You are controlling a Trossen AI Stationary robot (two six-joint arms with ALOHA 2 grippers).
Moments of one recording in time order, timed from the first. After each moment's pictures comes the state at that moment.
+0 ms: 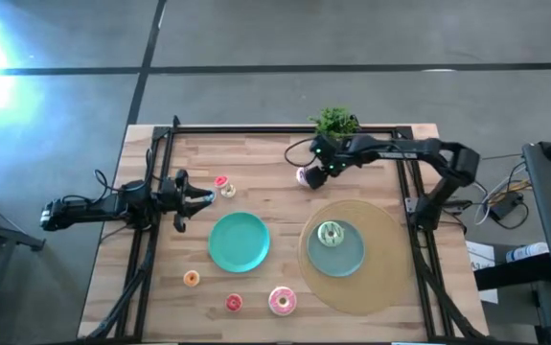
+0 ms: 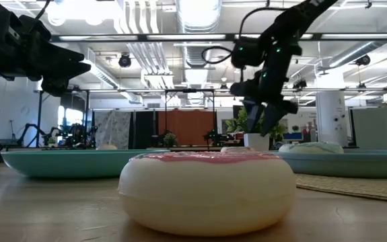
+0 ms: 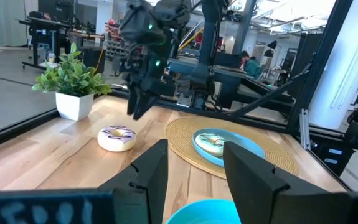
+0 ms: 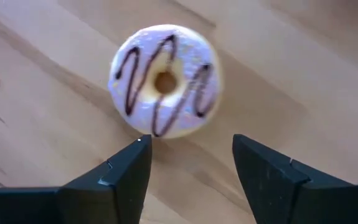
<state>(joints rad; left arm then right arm) 0.07 0.05 0.01 0.03 -0.04 -0.19 -0.43 1.69 1.09 -0.62 0.03 0.57</state>
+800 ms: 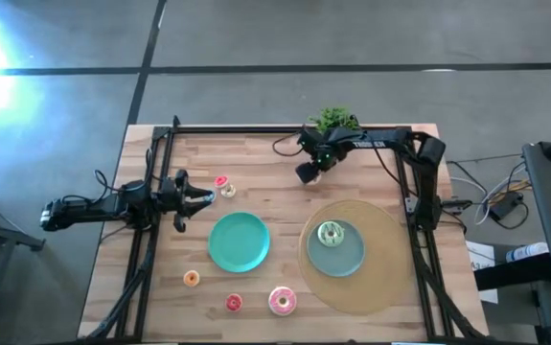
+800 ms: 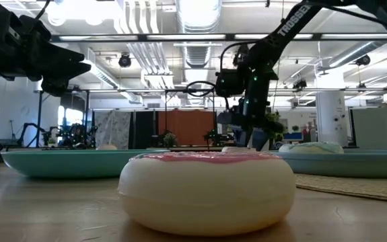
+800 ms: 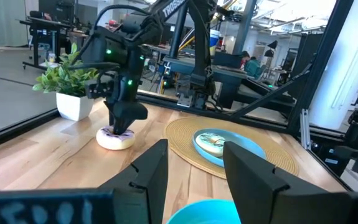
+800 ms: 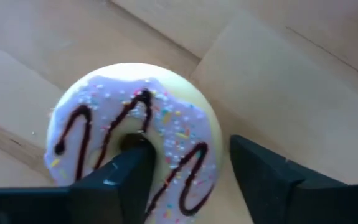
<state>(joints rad) 0.07 0.05 0.01 0.03 -0.05 -0.19 -0.51 1.98 1.27 -0.66 -0.04 0.49</state>
